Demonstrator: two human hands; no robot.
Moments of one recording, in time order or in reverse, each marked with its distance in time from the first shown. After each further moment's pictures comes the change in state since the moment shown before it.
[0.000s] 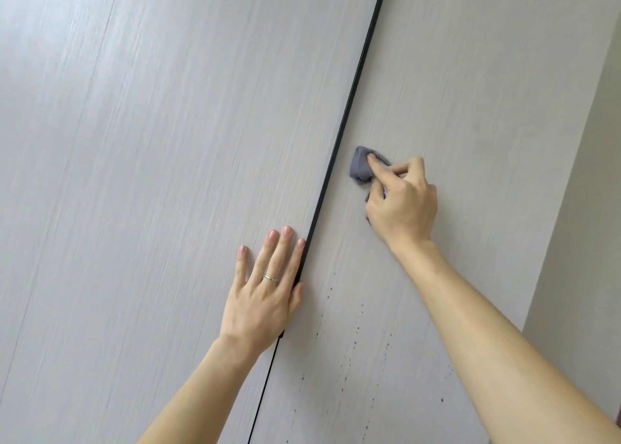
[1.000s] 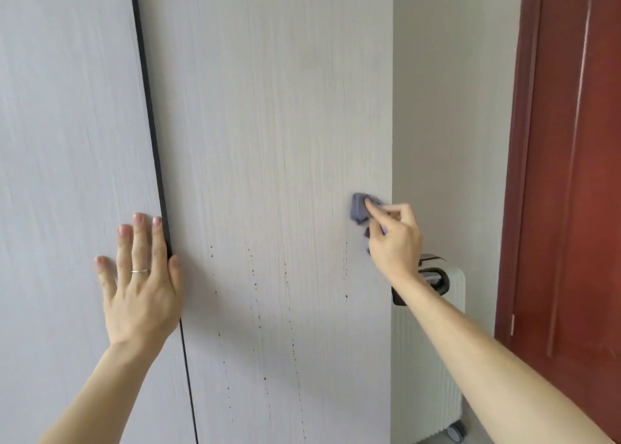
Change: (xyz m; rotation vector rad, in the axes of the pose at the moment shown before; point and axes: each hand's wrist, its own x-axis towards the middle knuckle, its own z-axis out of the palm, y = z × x) left_hand -0.014 0.021 -0.007 -0.206 -0.243 -0.206; right_hand -0.191 0.159 -0.109 0.031 -0.014 0.542
